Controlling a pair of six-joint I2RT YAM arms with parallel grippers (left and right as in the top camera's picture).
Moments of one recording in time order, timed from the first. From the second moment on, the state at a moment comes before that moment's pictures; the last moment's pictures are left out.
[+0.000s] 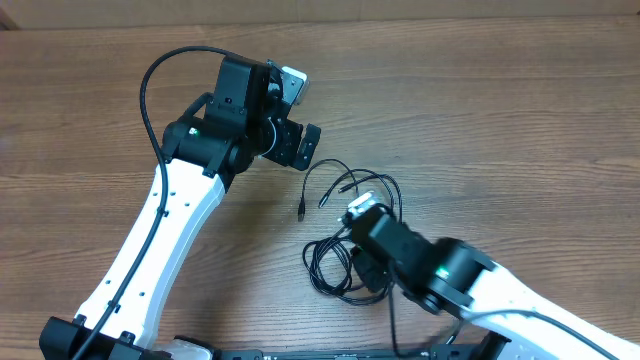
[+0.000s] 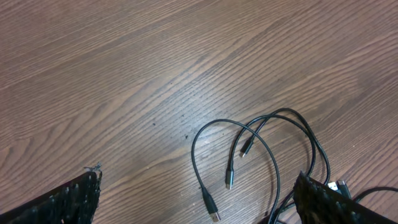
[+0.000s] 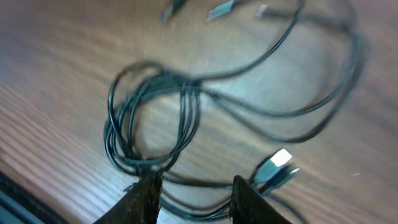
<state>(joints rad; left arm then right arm) -0.35 1.52 1.45 -0.84 0.16 0.05 0.92 1.23 0.91 -0.84 0.09 0.30</state>
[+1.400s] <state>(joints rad) -0.35 1.52 1.45 -0.84 0.16 0.05 1.11 1.57 0.91 -0.65 0.07 0.34</state>
